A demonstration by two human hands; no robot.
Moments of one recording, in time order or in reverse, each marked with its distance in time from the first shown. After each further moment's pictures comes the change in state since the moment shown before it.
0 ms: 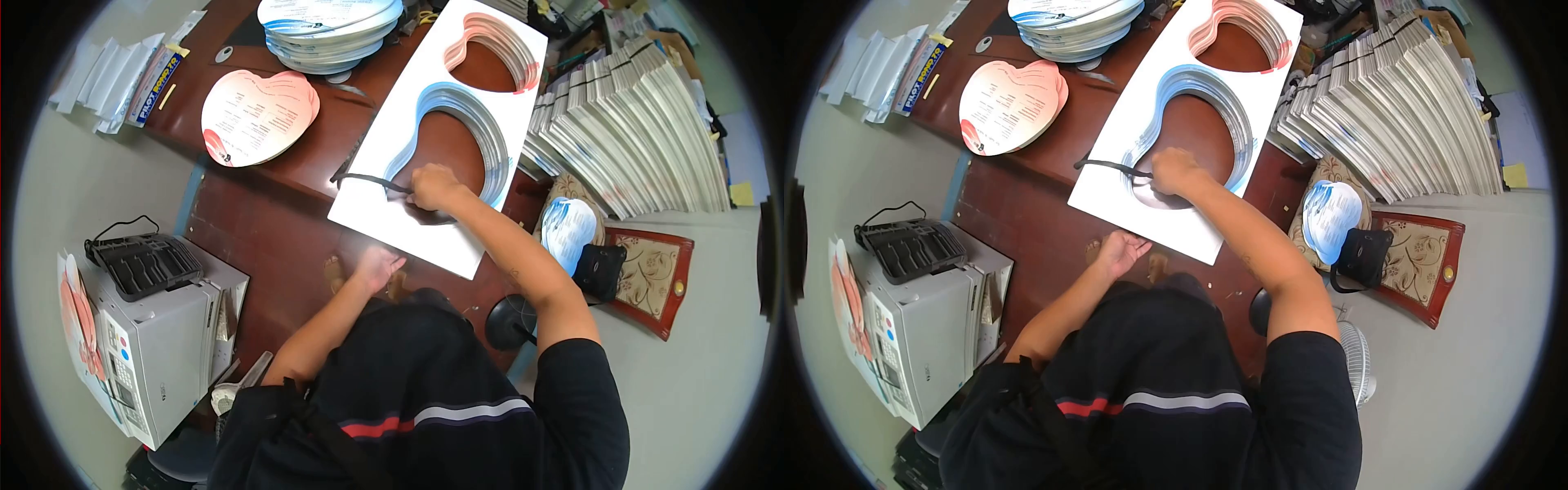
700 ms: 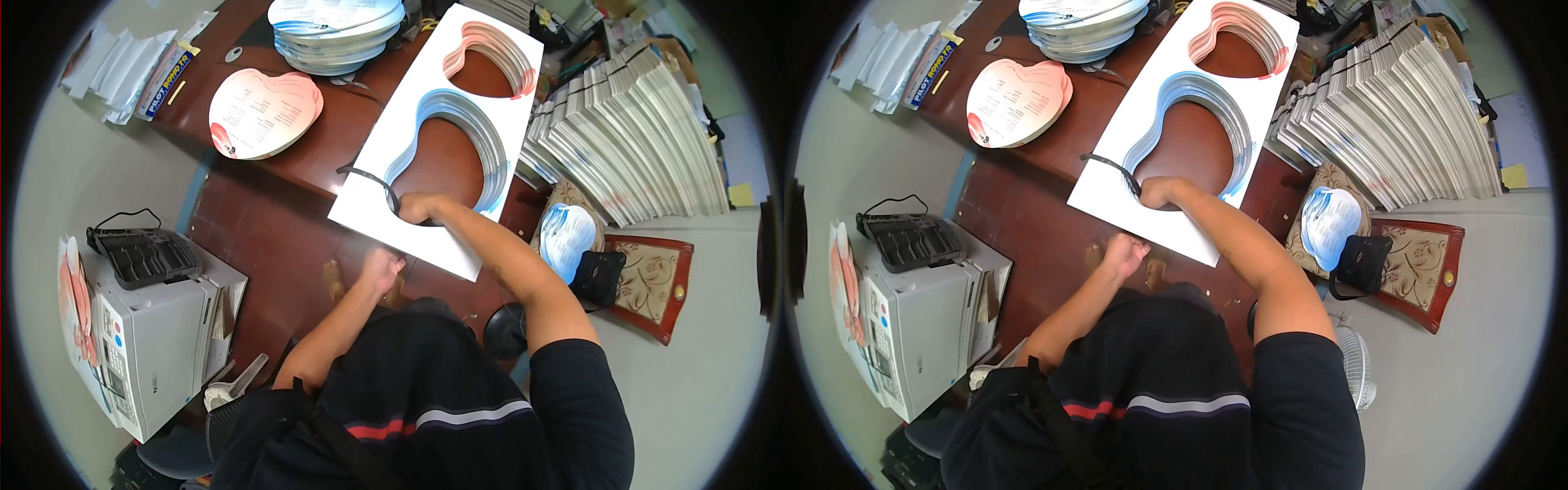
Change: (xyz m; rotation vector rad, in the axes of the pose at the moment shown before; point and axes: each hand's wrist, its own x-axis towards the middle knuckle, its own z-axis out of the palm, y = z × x) left_hand -0.006 -0.026 0.008 -0.071 0.004 0.147; right_hand -0.004 -0.019 0.032 0.184 -0.421 0.008
